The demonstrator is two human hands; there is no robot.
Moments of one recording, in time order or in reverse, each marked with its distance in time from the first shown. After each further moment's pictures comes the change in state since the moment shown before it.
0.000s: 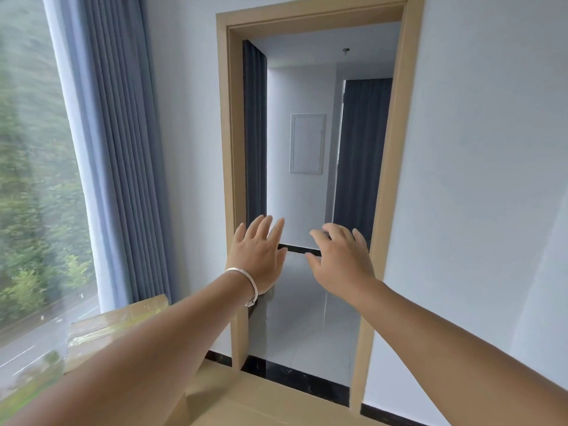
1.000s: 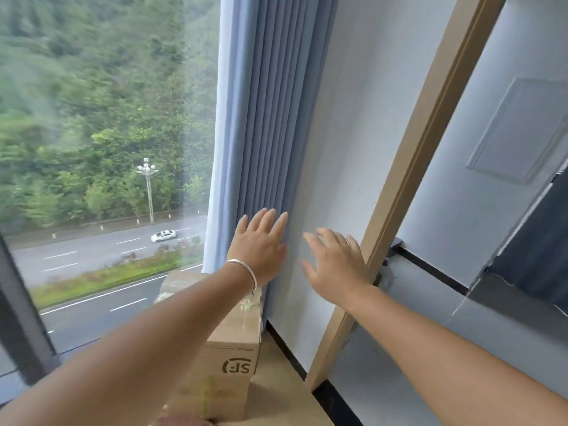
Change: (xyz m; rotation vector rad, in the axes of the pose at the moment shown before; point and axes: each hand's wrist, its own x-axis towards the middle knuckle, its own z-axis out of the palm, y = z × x) left_hand 0.108 -0.395 0.271 0.175 -0.213 -0.517; right_hand 0.356 -0.265 0.358 0.273 -0.163 -0.589
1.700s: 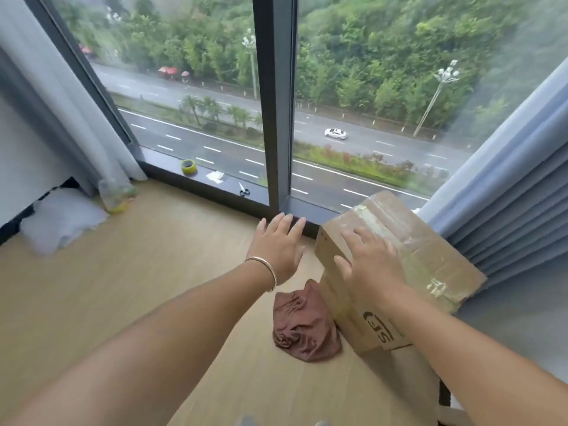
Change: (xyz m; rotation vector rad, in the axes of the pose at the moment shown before) left_hand -0.203 -0.144 0.141 0.227 -0.436 -0.978; right_hand 0.072 -0.197 0.247 0.445 -0.385 -0.811
